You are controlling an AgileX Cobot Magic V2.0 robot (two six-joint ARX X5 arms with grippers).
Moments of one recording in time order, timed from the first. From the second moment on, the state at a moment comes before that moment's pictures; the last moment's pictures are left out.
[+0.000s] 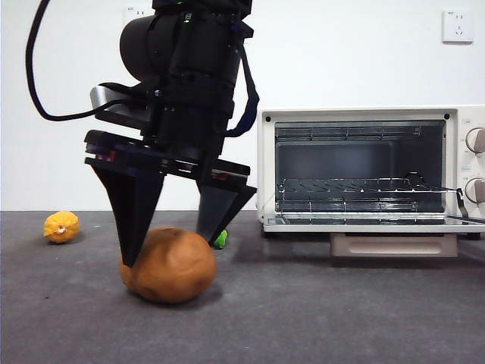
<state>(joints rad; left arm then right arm) -0.93 0.18 0.90 -1.32 -0.31 -0.23 0.91 2.10 1.69 -0.95 -0.10 -0.06</state>
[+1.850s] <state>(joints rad) -0.93 0.18 0.90 -1.32 -0.41 -0.30 0.44 2.07 2.12 -1.36 0.13 0.07</state>
